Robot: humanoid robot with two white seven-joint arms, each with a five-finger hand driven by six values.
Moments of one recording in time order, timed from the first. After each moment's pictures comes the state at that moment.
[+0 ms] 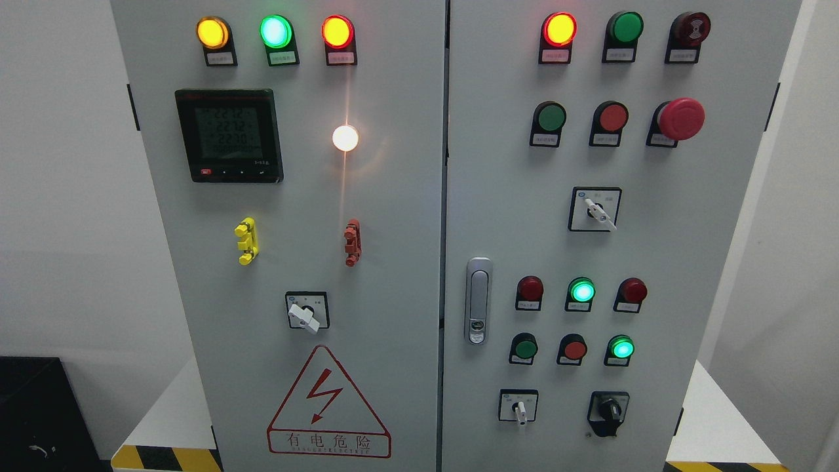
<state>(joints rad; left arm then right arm) 0.04 -0.10 -0.07 -0.08 0.08 -0.11 0.17 0.20 0.11 -0.01 -0.24 0.00 -0.06 0.07</state>
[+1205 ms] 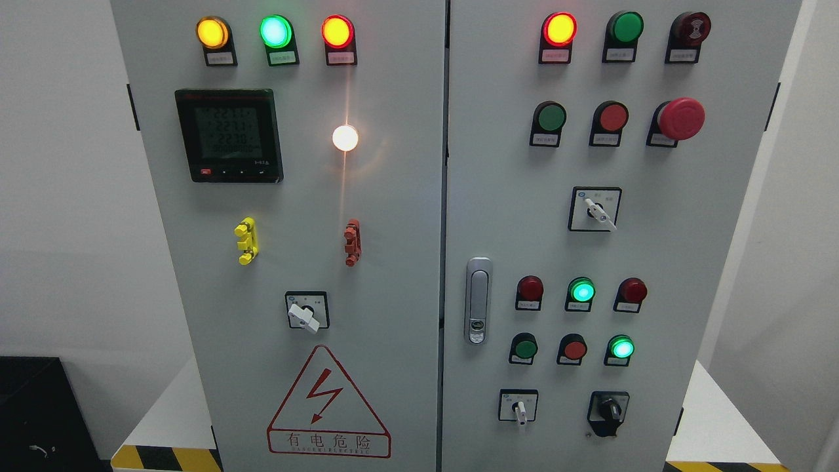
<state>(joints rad) 0.04 -0.10 -0.07 -0.08 0.08 -0.11 0.18 0.18 0.11 0.00 -0.36 0.08 -0.16 0.16</state>
